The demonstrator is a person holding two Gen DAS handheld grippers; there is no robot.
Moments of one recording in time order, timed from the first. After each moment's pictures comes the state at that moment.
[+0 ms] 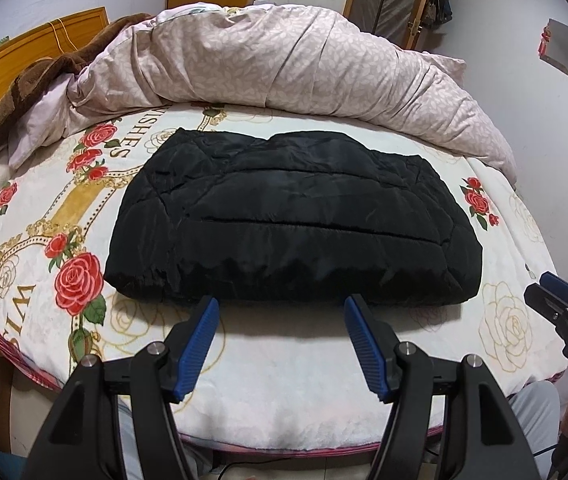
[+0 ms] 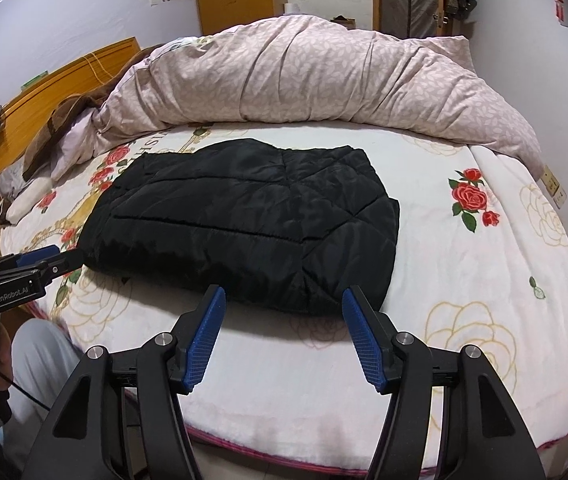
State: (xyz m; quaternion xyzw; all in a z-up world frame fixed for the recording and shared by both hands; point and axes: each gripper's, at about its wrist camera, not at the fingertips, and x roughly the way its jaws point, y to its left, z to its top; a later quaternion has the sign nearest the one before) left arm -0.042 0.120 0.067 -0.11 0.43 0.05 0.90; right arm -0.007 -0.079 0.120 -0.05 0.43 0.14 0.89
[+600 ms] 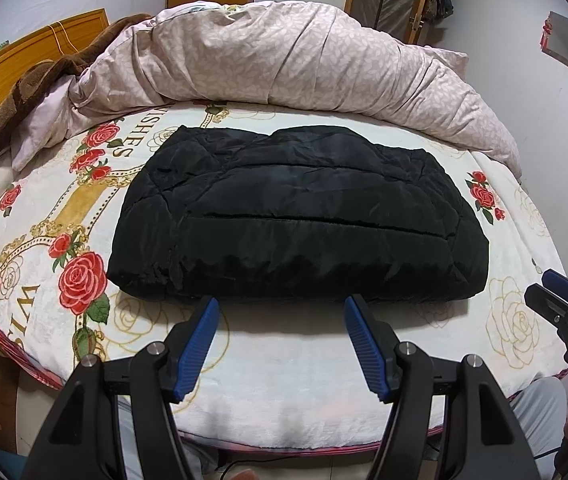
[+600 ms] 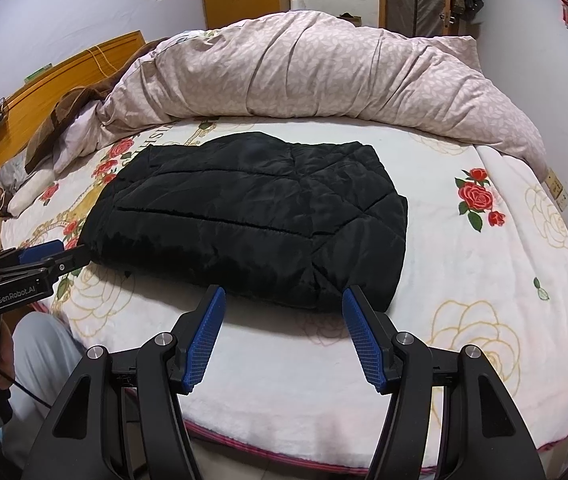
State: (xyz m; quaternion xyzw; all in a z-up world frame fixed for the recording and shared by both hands) left arm -0.041 0.116 0.064 -0.10 0.43 0.06 0.89; right arm -0.008 -0.073 0.114 -0.06 0.44 0.15 0.88
